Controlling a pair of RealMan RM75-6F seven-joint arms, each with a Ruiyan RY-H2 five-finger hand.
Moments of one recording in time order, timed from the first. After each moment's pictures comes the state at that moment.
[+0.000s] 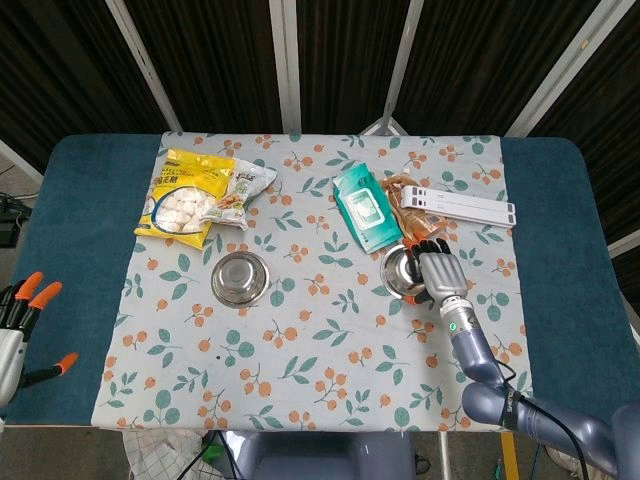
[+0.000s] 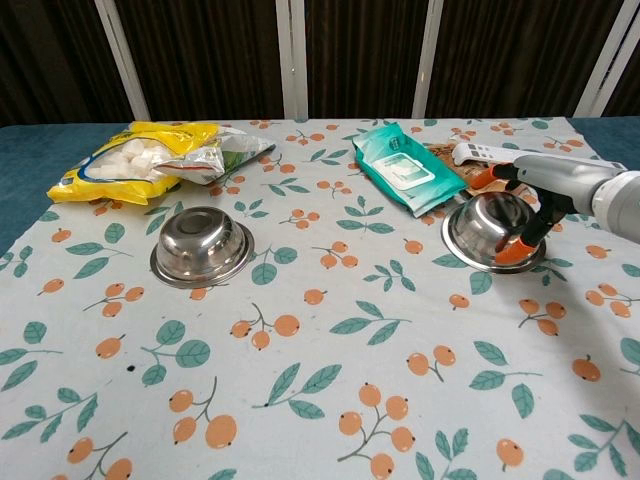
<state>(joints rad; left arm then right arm) -0.03 -1.12 -0.03 -1.68 1.58 1.59 0.01 0.69 -1.57 0.24 -1.36 -0.86 0.92 -0.32</state>
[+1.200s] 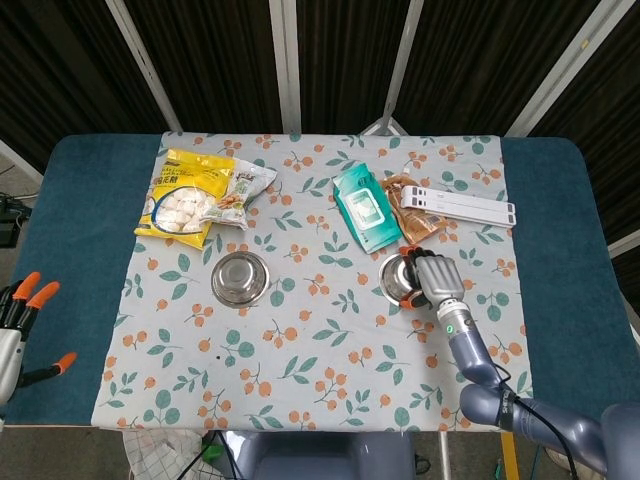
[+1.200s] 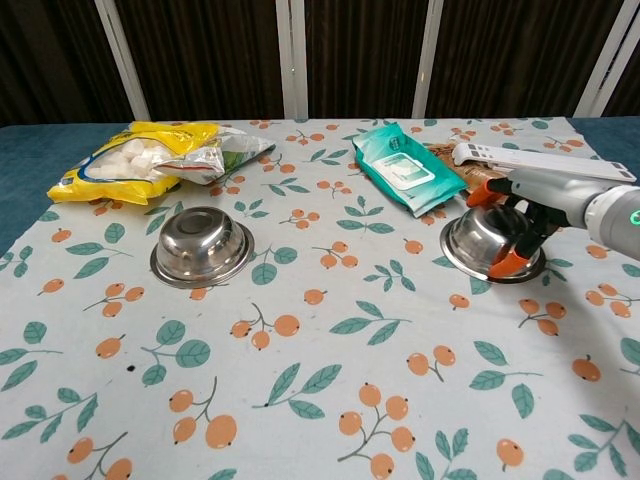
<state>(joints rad) -0.03 -1.12 -0.03 -1.68 1.57 1.59 0.01 0.70 -1.60 0.22 -1.30 -0.89 0.90 -0.29</state>
